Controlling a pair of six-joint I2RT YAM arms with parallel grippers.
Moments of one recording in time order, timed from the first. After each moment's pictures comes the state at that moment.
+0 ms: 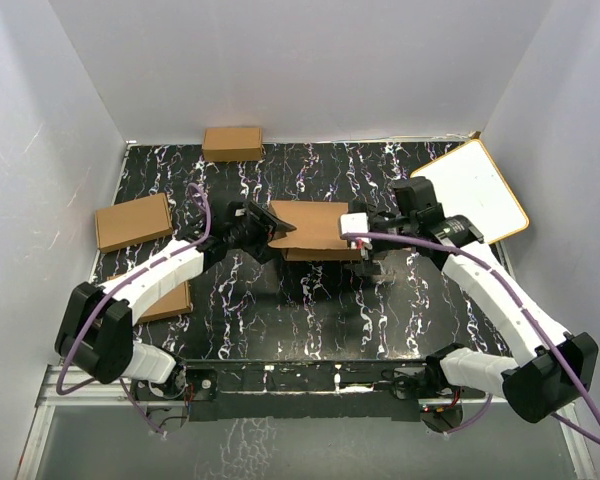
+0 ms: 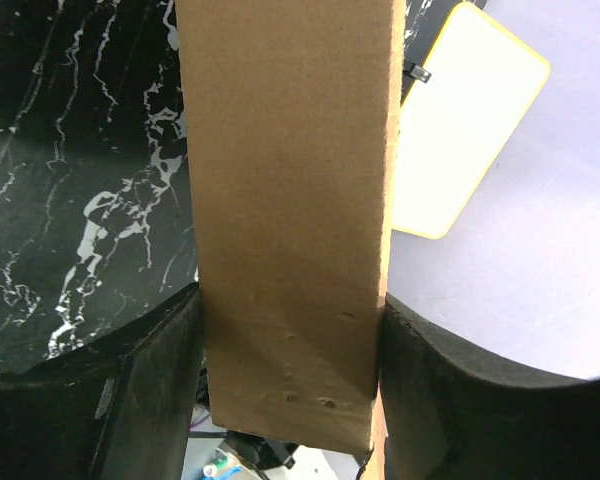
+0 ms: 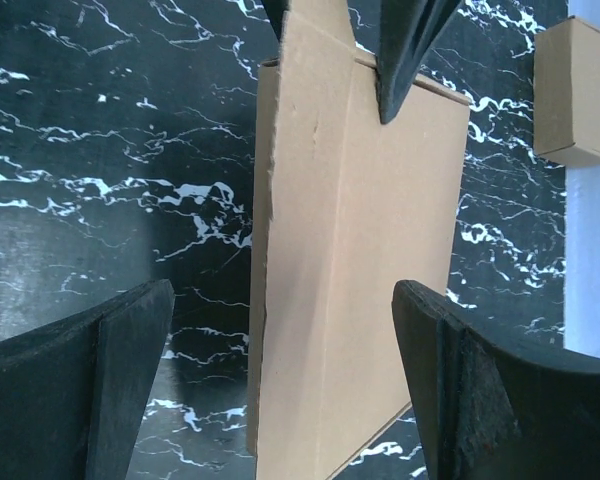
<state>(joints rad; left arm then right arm) -0.52 1.39 0.90 -0.21 0.26 -1.43 0.39 1.16 1.10 -0.72 -0.82 -1.12</state>
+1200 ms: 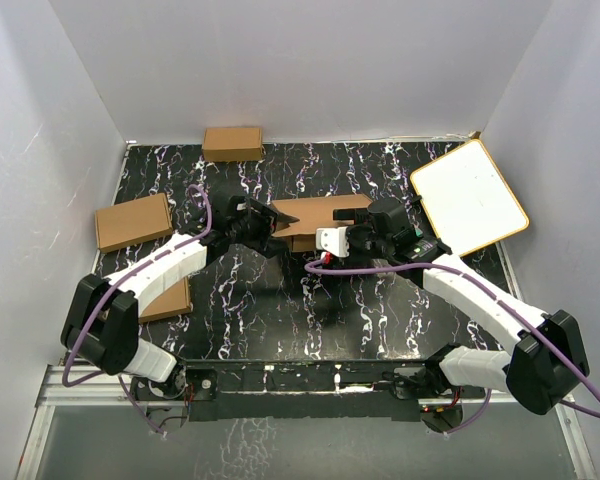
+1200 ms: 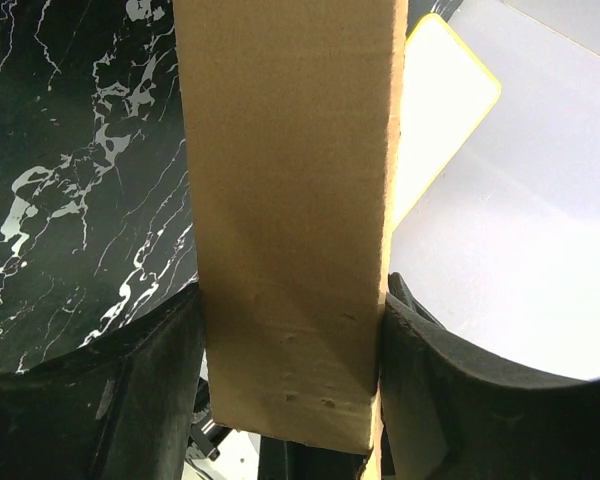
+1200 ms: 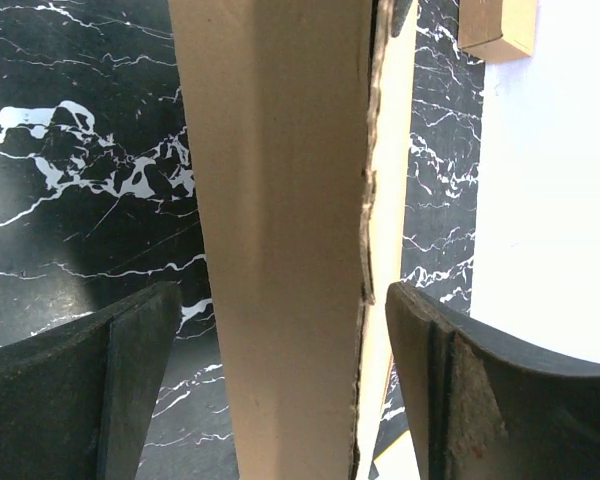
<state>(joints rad) -0.51 1.44 0.95 -0.20 0.32 -1.61 0.56 1.19 0.87 -0.28 -0.34 -1.10</state>
